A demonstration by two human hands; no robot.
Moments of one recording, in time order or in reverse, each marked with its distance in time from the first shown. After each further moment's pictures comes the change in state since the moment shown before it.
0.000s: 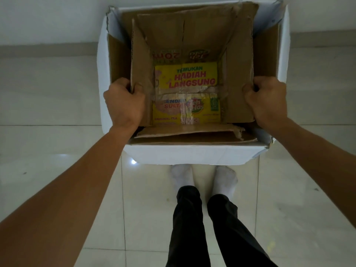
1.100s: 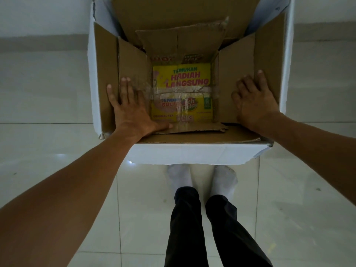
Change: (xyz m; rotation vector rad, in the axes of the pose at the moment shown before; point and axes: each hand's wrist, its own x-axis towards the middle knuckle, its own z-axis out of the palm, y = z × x) left_hand -0.018 -0.030 0.036 1.063 -0.567 0.229; right_hand 0.013 0.047 0.033 -1.345 -0.444 -0.503
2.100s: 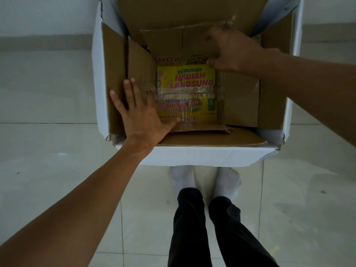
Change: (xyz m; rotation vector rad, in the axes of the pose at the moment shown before) left_hand -0.025 0.013 -0.017 -0.160 0.134 -0.040; right_hand 0.080 0.025 -0.096 0.852 0.306 -0.087
